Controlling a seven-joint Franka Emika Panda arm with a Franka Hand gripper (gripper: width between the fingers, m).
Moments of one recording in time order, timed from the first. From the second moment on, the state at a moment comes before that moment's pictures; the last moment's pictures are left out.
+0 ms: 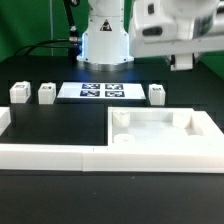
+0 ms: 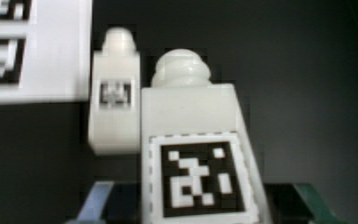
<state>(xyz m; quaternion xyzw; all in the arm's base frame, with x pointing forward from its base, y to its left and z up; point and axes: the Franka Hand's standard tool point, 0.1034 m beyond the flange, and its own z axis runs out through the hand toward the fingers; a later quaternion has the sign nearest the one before) 0.460 0.131 0.112 -0.94 0.03 0.33 0.09</state>
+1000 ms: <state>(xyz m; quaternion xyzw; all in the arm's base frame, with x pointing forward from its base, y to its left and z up) 0.576 0.114 0.162 -0.99 0.02 -0.04 0.09</state>
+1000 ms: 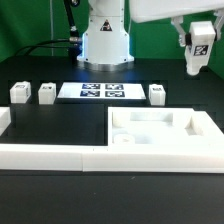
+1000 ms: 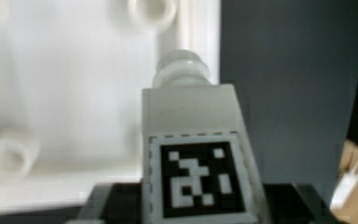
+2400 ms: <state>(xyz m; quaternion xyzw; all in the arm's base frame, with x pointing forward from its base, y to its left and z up) 0.626 0.113 0.121 -0.97 0.03 -0.23 0.07</state>
